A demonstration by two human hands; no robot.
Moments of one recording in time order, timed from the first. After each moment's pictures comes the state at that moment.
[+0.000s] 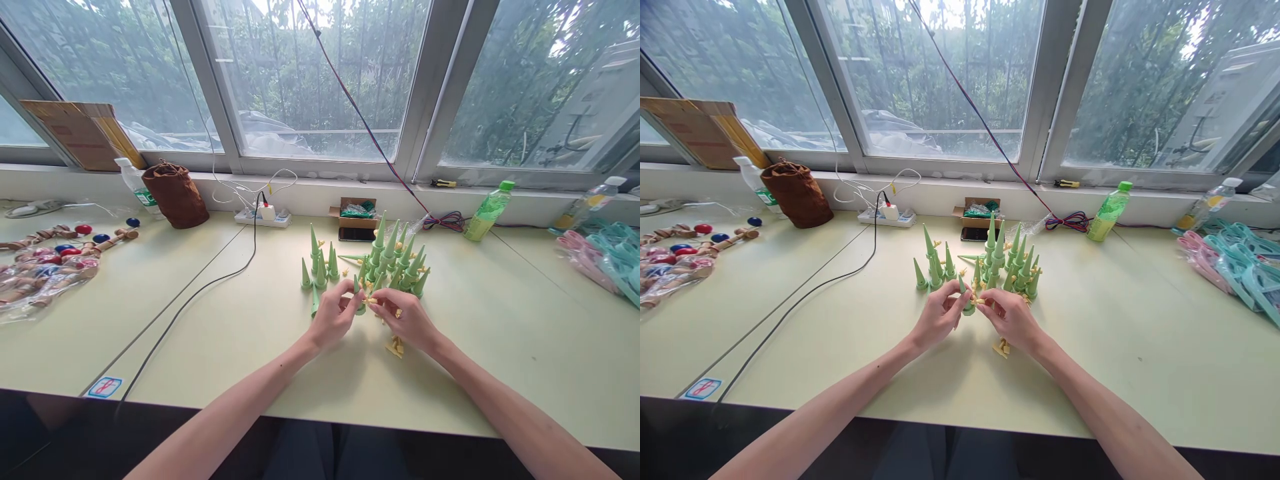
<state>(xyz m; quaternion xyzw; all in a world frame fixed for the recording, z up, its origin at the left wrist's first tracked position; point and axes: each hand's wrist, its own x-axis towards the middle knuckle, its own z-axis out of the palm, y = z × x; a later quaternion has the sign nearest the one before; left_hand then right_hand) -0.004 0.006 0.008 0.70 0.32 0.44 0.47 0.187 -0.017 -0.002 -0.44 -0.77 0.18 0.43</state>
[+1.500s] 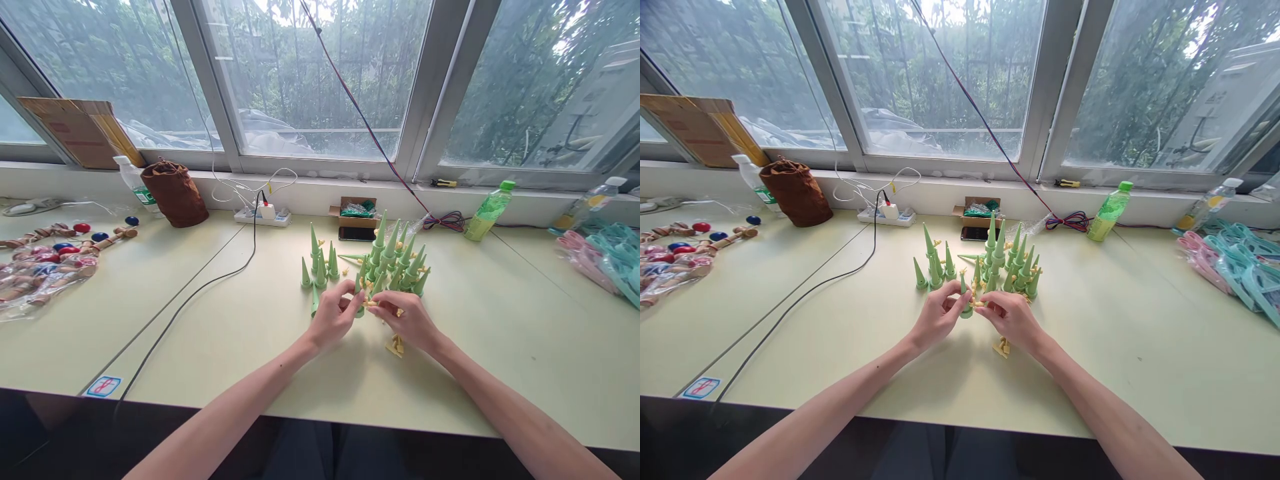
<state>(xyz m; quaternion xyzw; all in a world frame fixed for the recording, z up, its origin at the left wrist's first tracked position) -0.004 0.005 0.008 0.70 0.34 0.43 0.45 0.188 -0.017 -0.002 -0.43 -0.78 0.17 0.43</state>
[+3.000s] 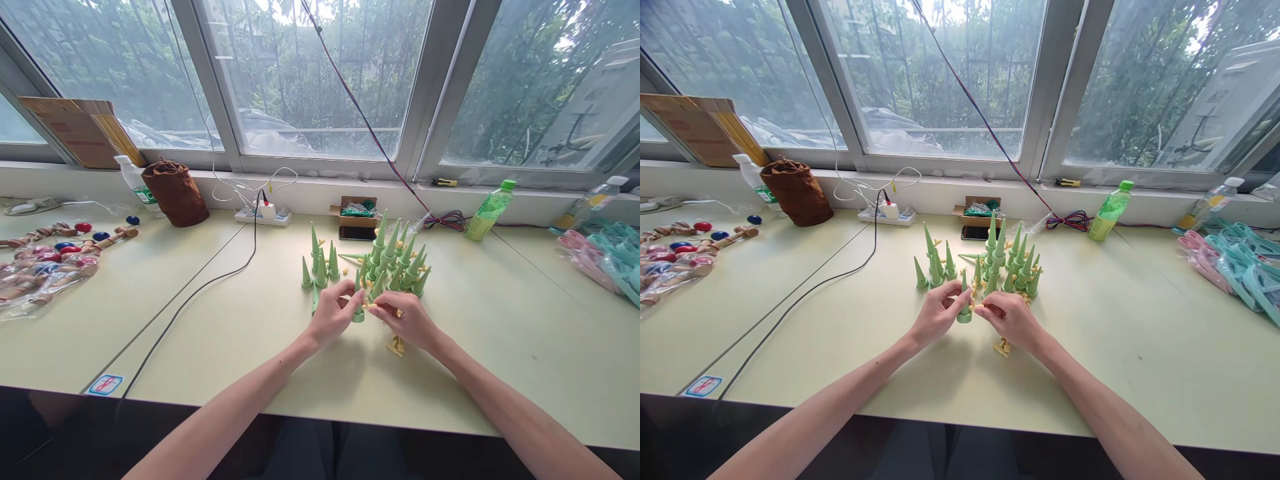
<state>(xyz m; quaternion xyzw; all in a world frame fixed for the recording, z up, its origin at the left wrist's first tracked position) -0.004 0.006 0.011 0.68 0.34 0.44 0.47 0.189 -0.016 -0.002 -0.42 -0.80 0.16 0.40</state>
